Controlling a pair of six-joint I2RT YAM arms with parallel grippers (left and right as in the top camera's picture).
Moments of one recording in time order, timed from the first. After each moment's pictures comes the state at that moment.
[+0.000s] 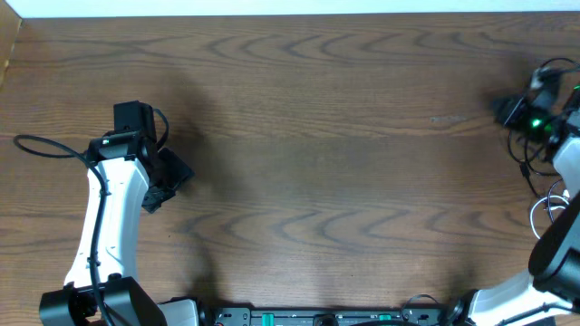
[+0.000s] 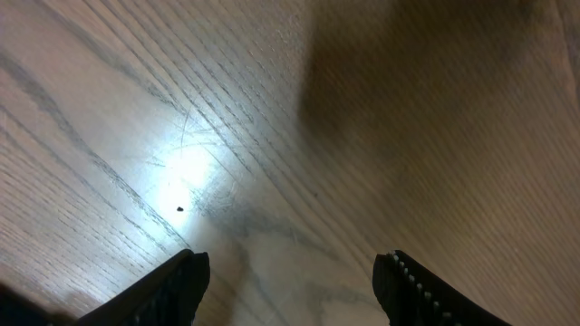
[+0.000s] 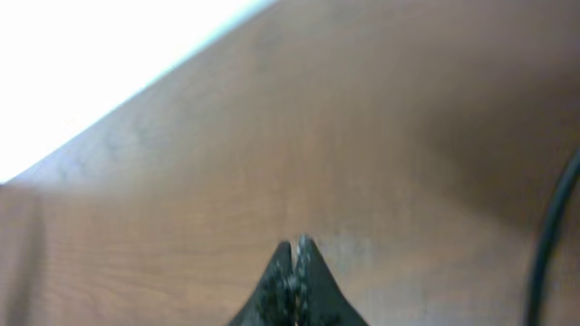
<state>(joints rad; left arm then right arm) 0.17 1.45 1.08 -1.06 -0.03 -0.62 -0.48 1.78 1.12 -0.09 -0.72 0.17</state>
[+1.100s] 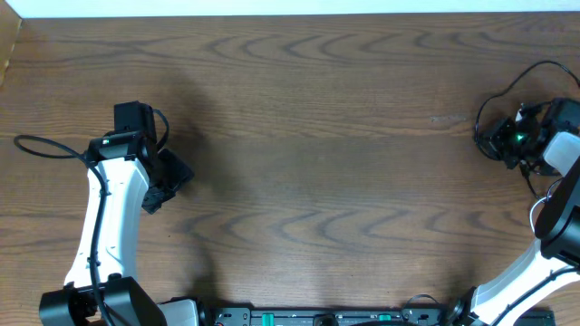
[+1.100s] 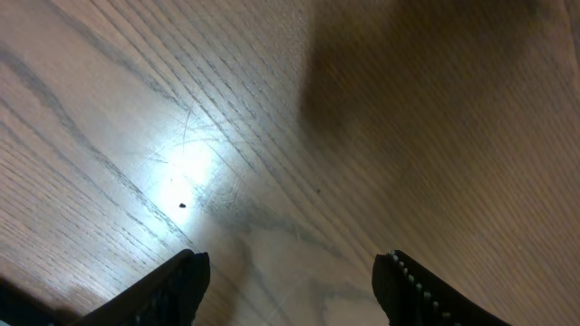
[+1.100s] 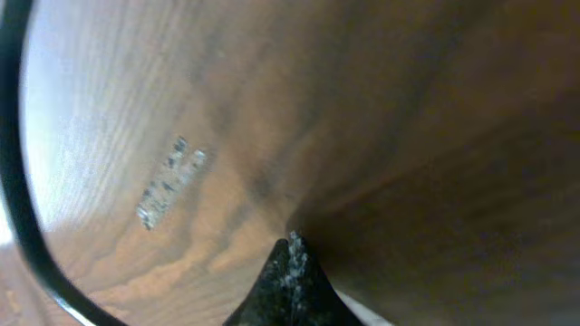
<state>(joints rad) 0.17 1.45 1.08 -1.07 -0.03 -0.62 -0.48 2.02 1.16 -0.36 -0.55 0.37</state>
